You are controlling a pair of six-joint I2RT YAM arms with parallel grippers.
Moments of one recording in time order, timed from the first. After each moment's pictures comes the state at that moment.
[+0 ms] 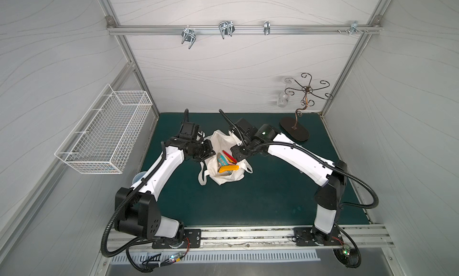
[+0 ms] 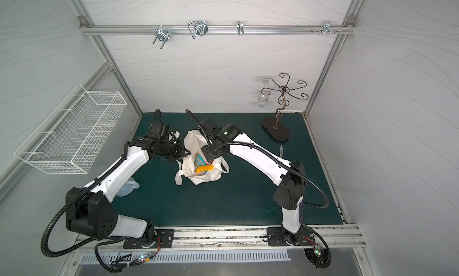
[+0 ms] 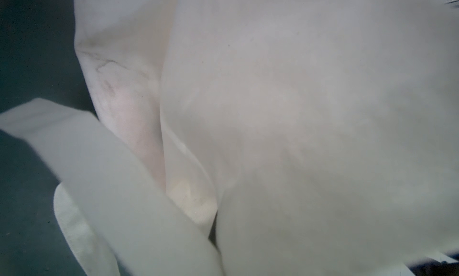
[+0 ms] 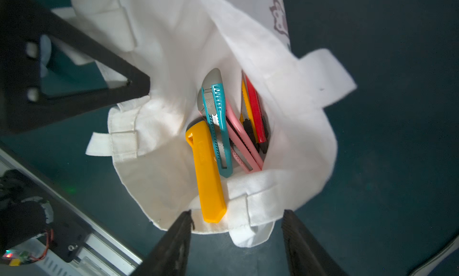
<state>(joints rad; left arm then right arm) -0.21 1.42 1.16 -0.77 0.45 -0.63 0.95 1.83 1.89 -1.12 0.08 0.28</state>
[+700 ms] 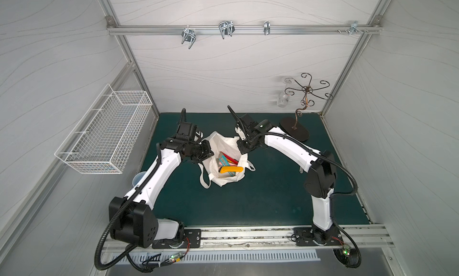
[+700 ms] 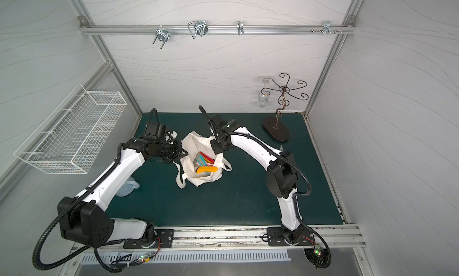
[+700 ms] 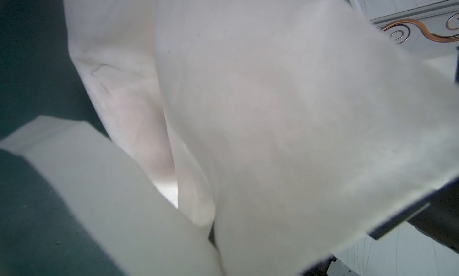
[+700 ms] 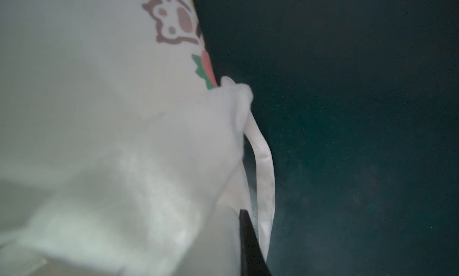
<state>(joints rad) -0.21 1.34 1.21 -0.89 0.43 -0.64 0.79 1.99 1.91 -1.05 -0.01 0.23</state>
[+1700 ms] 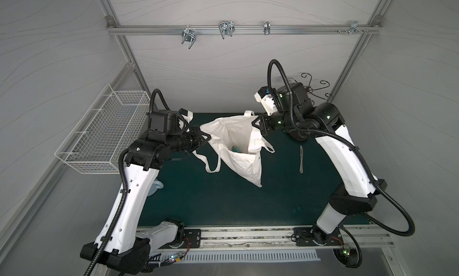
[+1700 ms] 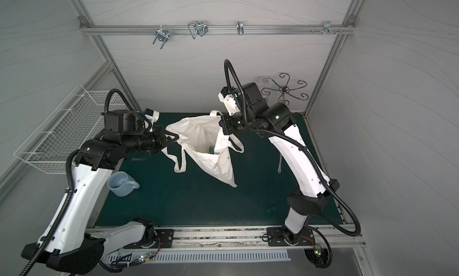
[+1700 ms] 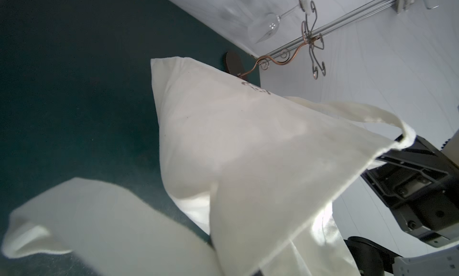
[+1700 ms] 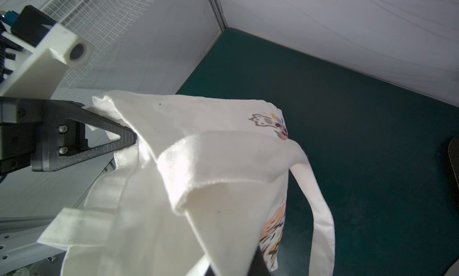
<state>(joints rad) -0.23 1.16 1.52 -1.02 0.51 -0.69 0.76 1.71 2.33 -1.29 -0.19 0.22</state>
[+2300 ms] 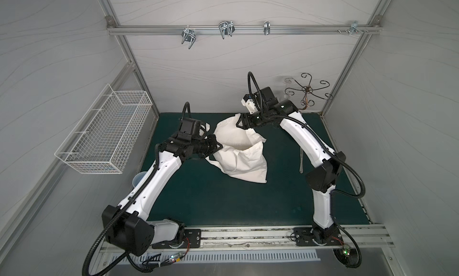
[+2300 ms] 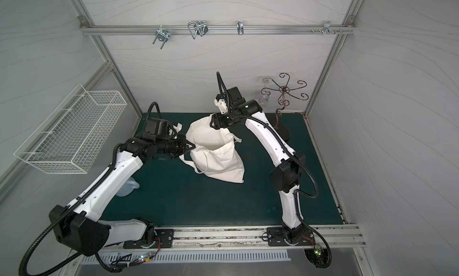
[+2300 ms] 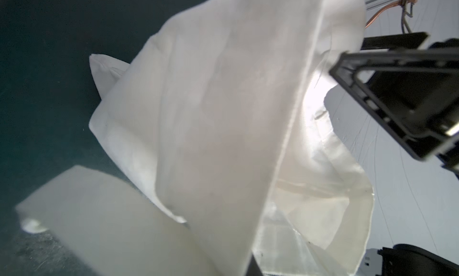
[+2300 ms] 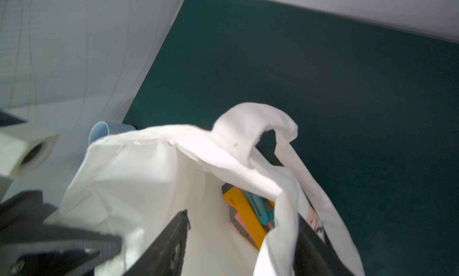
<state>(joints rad) -0.32 1.32 1.25 -0.75 0.47 -0.72 0.62 2.01 2.25 -1.05 -0.34 0.21</state>
